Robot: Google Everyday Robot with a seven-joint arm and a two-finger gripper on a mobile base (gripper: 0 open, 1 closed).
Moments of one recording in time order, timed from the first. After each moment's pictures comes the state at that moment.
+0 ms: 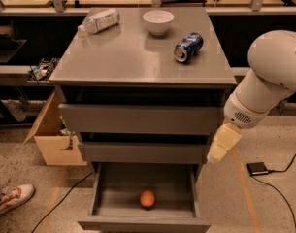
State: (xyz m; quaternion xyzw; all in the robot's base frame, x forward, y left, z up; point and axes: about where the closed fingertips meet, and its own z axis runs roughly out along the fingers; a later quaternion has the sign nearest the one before) arm 0.481 -0.206 0.780 -0.48 0.87 0.04 0.09
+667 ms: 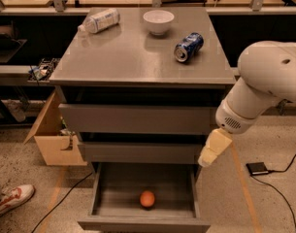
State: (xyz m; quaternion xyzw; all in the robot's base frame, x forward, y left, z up) arm 0.479 -0.193 0.762 -0.47 0.88 0.05 0.09
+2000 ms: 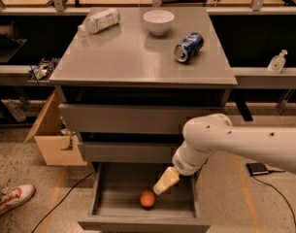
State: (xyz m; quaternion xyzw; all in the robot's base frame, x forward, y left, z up) arm 0.476 -0.104 0.553 -0.32 0.94 0.11 0.04
